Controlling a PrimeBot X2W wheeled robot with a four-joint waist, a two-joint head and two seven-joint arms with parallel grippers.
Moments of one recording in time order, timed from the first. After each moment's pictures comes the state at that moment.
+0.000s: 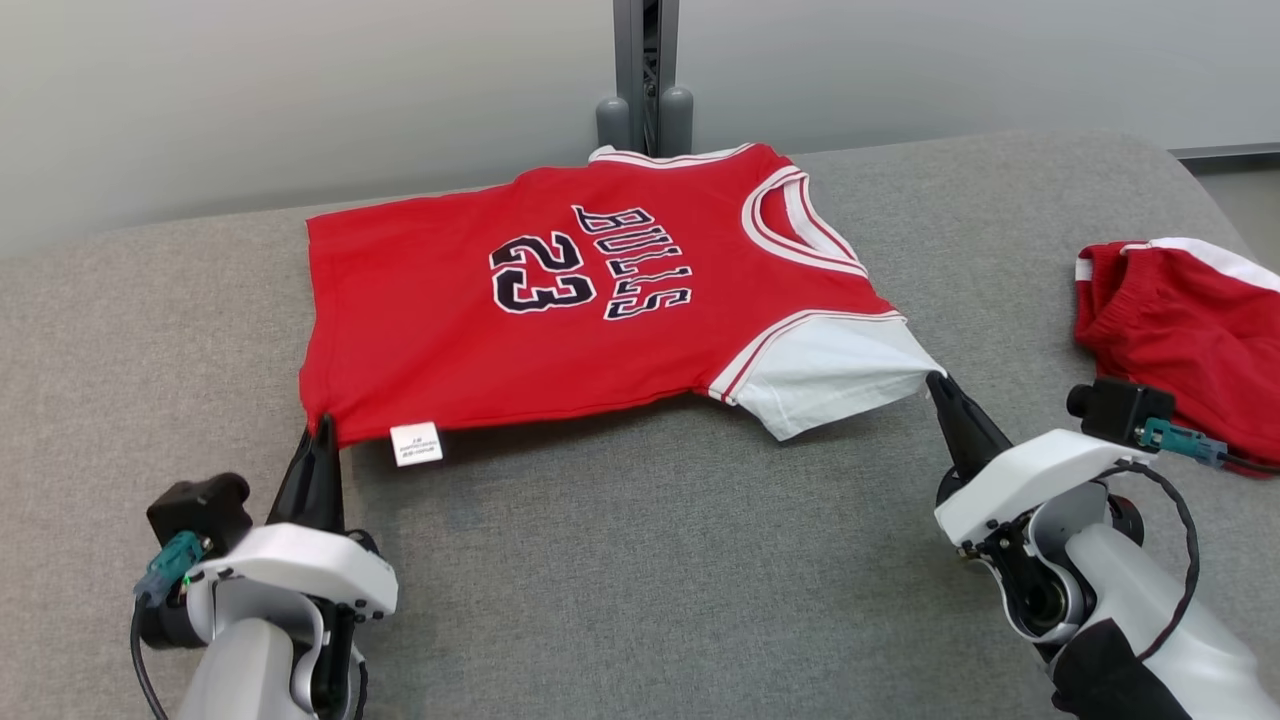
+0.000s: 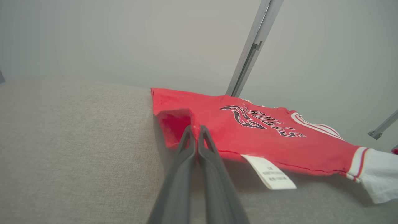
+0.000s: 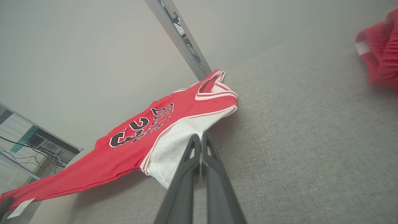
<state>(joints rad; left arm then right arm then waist) -0.33 0.05 0.02 0.62 -0.34 -0.09 -0.26 -0.56 -0.21 0.57 0.75 1.05 0.13 -0.20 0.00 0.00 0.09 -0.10</state>
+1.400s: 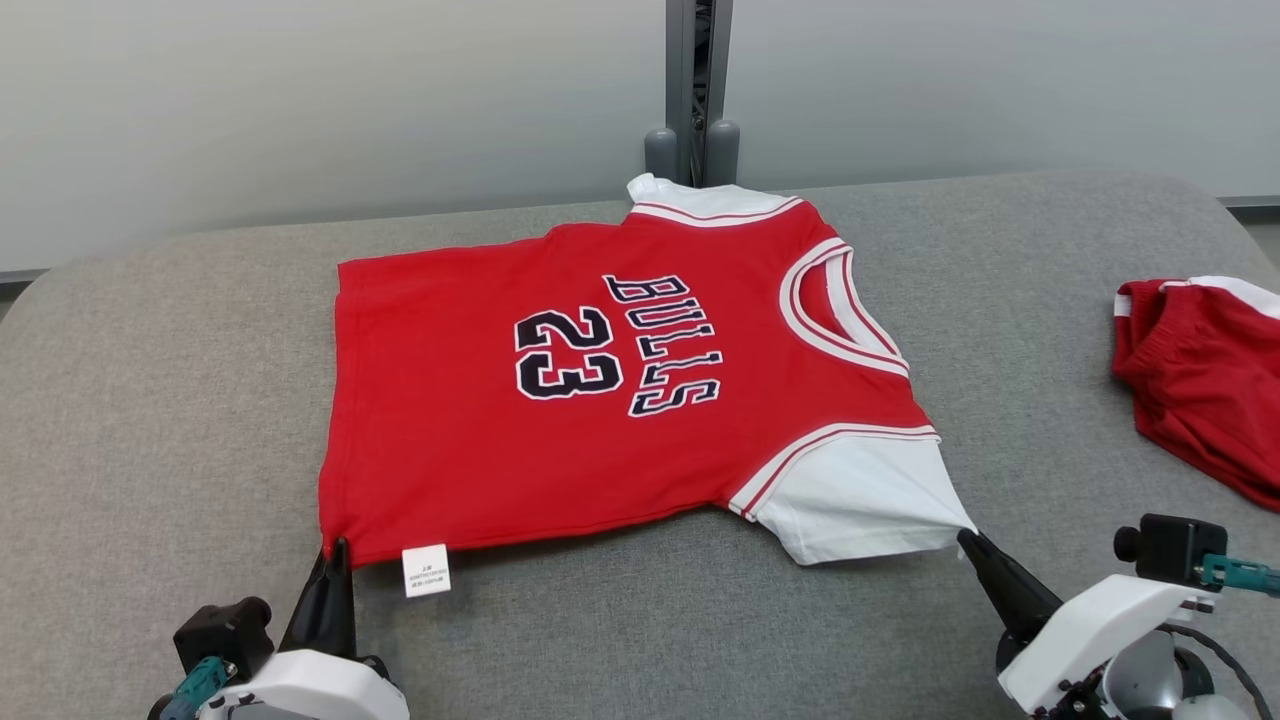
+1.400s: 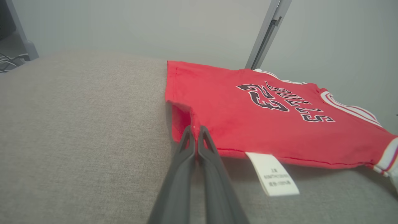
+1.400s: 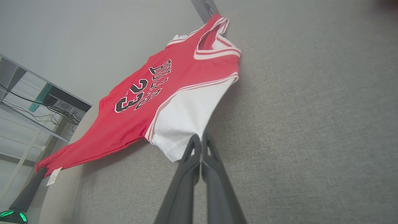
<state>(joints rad) -0.10 0.05 -0.01 0.51 -0.33 -0.05 -0.26 -0.08 -0.16 0.16 0.22 0.78 0.13 0.23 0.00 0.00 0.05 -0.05</state>
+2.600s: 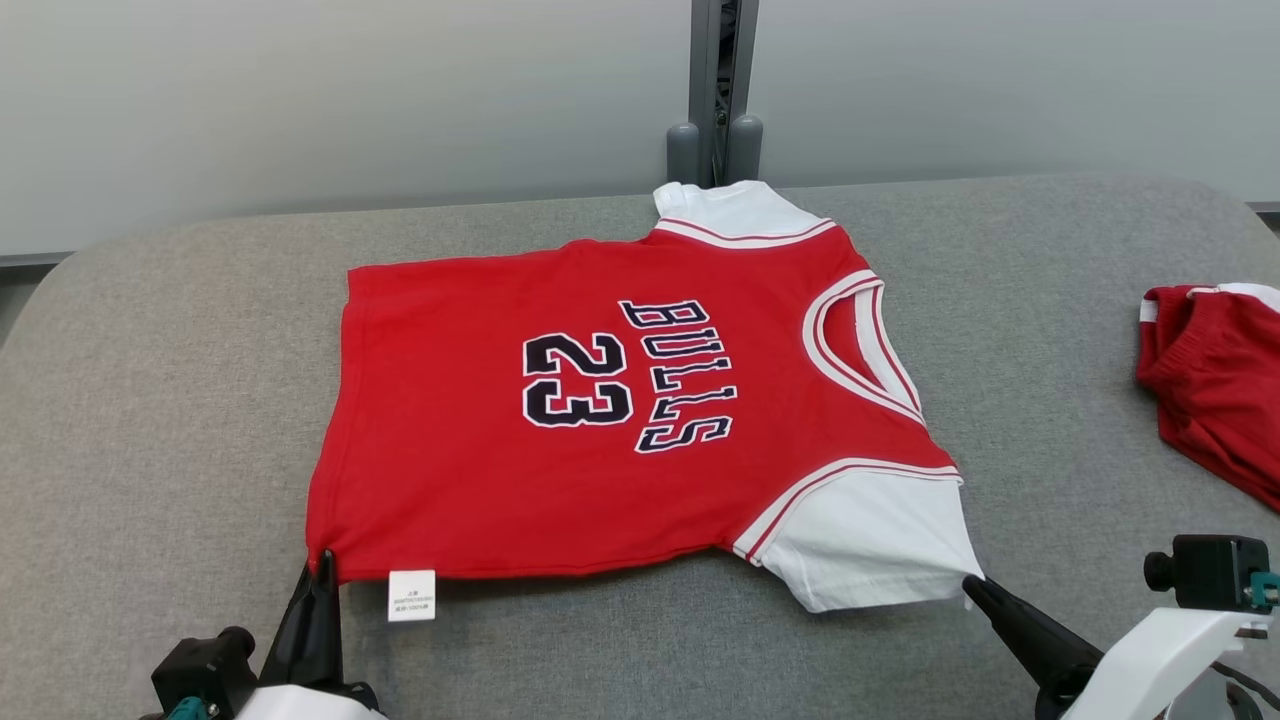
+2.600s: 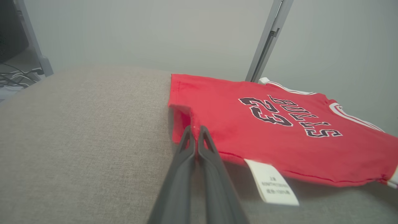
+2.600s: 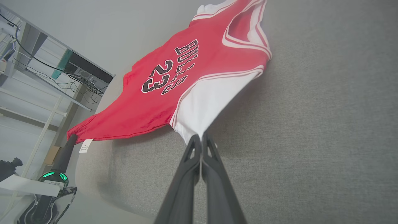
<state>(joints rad) 0.01 0.05 0.01 0.33 -0.28 -0.07 -0.26 0.13 -0.08 -0.02 -0.22 0.74 0.13 0.64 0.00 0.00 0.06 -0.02</state>
